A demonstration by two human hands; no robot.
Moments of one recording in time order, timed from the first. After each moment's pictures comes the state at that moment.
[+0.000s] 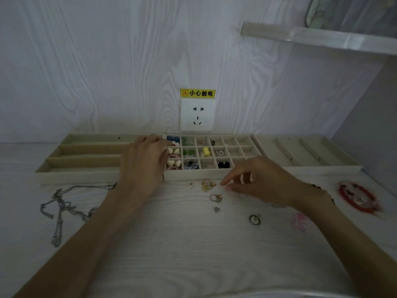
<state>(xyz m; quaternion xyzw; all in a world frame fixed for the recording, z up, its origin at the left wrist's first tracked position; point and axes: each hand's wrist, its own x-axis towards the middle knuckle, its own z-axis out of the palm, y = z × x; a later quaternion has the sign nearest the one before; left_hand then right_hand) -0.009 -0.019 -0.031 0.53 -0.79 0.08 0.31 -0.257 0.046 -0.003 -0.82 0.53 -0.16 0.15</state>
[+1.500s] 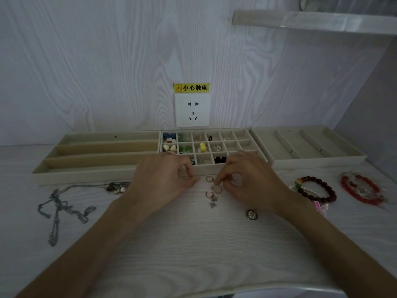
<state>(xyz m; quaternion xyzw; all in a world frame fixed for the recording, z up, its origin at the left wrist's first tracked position) -0.034 0.018 -0.024 0.48 -0.84 -0.04 0.24 -0.243 0.047 -0.031 -0.82 0.53 -0.24 0.03</state>
